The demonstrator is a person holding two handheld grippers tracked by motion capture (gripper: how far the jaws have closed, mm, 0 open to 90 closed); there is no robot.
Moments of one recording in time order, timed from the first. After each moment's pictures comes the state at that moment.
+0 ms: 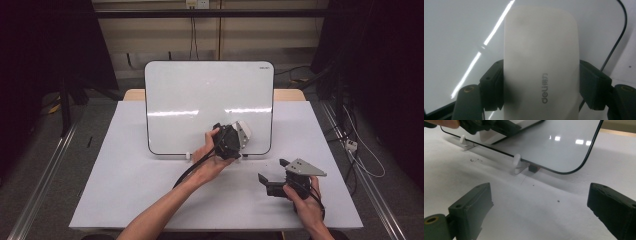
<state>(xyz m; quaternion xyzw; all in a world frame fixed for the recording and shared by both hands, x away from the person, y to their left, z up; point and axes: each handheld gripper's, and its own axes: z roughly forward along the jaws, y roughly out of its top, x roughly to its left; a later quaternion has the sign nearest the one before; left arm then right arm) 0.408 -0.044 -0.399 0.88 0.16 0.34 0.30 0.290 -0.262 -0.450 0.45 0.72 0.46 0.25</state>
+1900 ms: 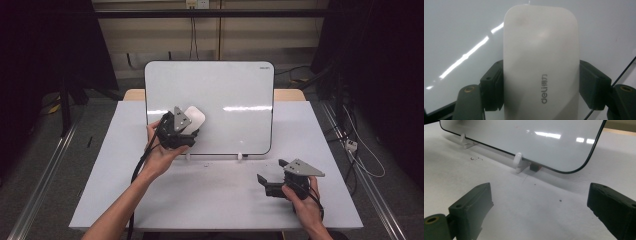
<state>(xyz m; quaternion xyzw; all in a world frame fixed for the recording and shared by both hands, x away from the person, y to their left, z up) 0.422 0.092 -0.359 0.83 0.26 0.31 0.39 0.289 -0.258 -0.451 0.45 0.73 0.46 0.25</state>
